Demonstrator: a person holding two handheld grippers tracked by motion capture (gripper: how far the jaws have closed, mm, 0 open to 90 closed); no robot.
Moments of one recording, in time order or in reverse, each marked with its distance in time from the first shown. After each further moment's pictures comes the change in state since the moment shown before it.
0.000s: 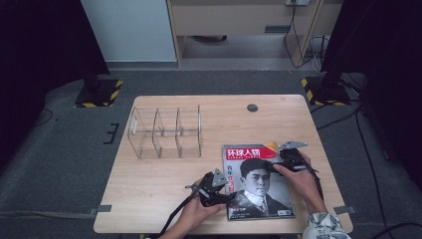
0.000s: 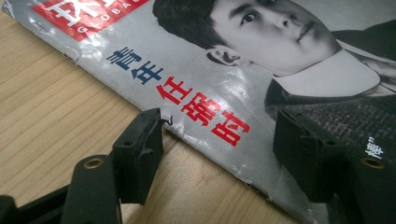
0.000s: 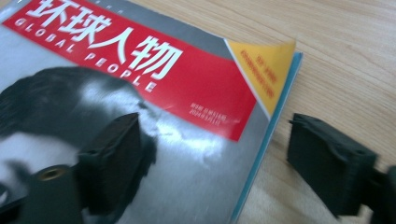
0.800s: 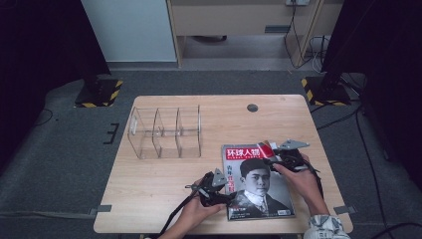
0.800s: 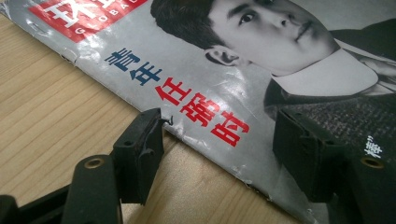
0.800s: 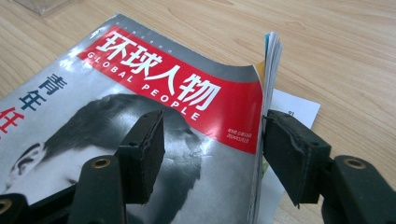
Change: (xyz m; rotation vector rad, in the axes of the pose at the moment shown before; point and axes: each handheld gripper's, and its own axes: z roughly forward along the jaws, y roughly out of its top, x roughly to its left) left arm 0.000 0.000 0.000 0.002 -0.004 0.004; right arm 0.014 0.010 -0.021 -0.089 0.071 -0.071
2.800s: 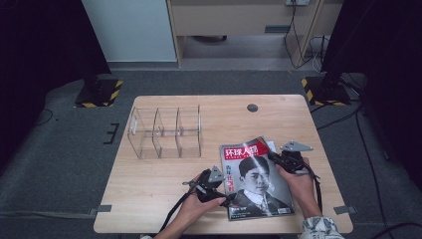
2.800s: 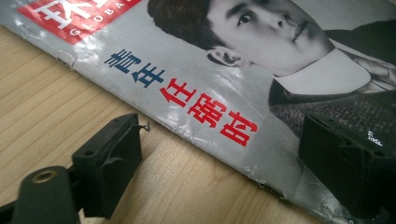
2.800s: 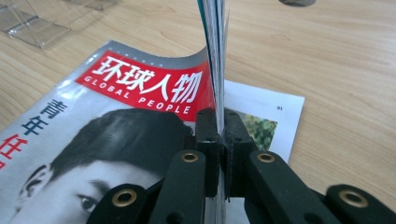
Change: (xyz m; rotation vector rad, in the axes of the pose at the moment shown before) left arm 0.015 0.000 0.001 -0.006 -0.050 -0.037; right arm 0.007 -0.004 -0.005 -0.097 -0.039 0.076
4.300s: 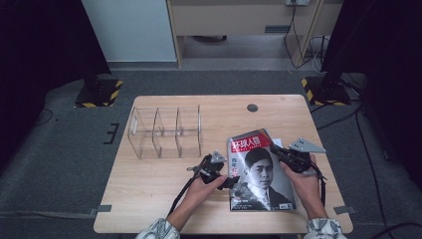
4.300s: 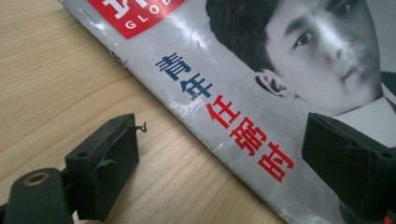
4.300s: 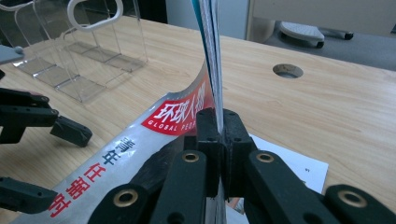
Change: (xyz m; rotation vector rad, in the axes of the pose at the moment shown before) left arm 0.032 0.028 0.026 -0.031 0.005 -0.130; right arm 0.007 0.019 -0.034 -0.197 0.031 -0.035
